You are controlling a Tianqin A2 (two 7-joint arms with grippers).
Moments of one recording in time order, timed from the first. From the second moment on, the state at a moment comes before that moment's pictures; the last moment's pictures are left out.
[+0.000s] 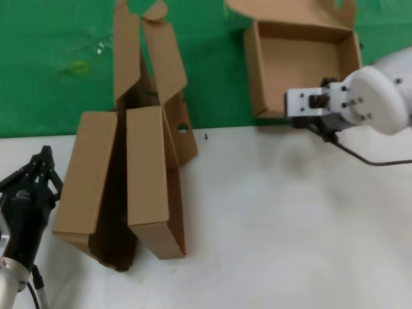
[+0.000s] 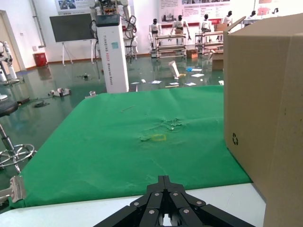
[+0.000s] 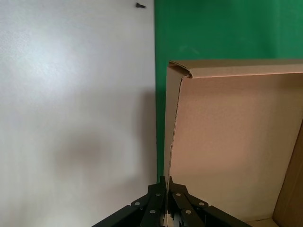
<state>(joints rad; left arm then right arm) 0.00 -0.30 1.60 -1.60 -1.80 0.00 0.00 1.01 0.41 -2.20 1.38 0.45 -1.31 0.51</state>
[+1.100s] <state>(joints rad) 0.00 -0.30 1.60 -1.60 -1.80 0.00 0.00 1.01 0.28 -2.11 1.26 0.38 -1.21 0.56</state>
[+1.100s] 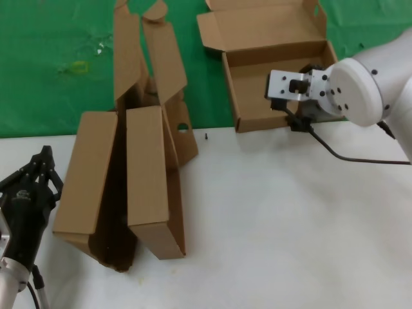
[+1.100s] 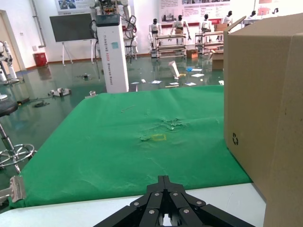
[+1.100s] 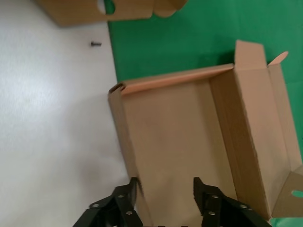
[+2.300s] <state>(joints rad) 0.00 -0.30 1.60 -1.60 -1.80 0.00 0.00 0.79 0.40 -1.72 1.65 0.86 -0.96 0.64</state>
